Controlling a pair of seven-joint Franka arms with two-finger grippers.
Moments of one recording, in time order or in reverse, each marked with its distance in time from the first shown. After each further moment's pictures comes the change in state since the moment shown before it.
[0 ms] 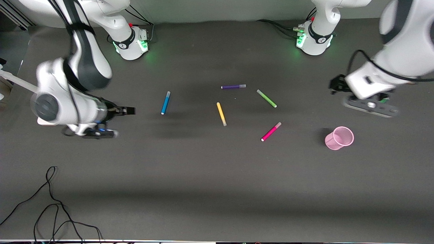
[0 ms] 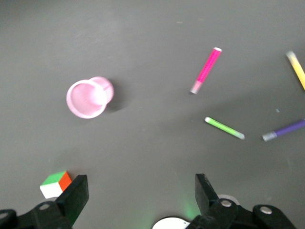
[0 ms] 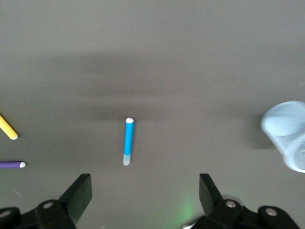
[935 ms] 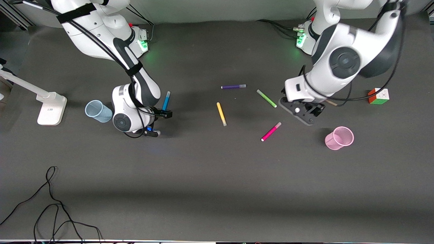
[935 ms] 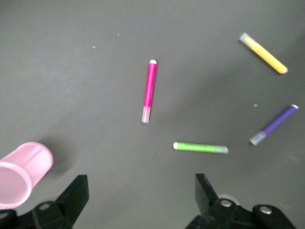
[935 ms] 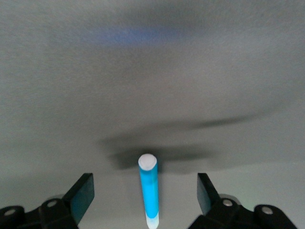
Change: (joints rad) left arm -0.125 0.078 -0.023 -0.275 -0.075 0.402 0.144; right arm 0.078 0.217 0.079 -0.262 0.128 0.412 0.158
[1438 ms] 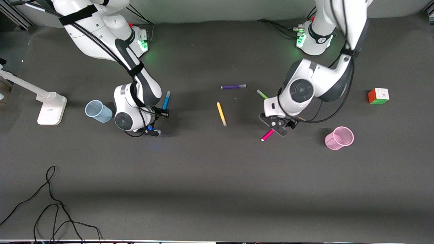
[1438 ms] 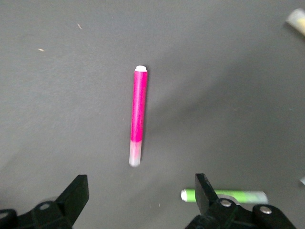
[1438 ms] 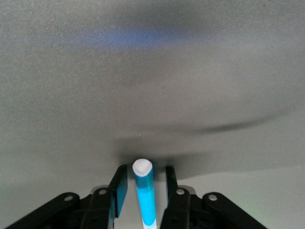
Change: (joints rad) left arm -0.061 0.225 -0.002 -0.109 0.048 0.332 -0.032; right arm 0.000 0.001 0.000 -0.012 0.000 0.015 0.002
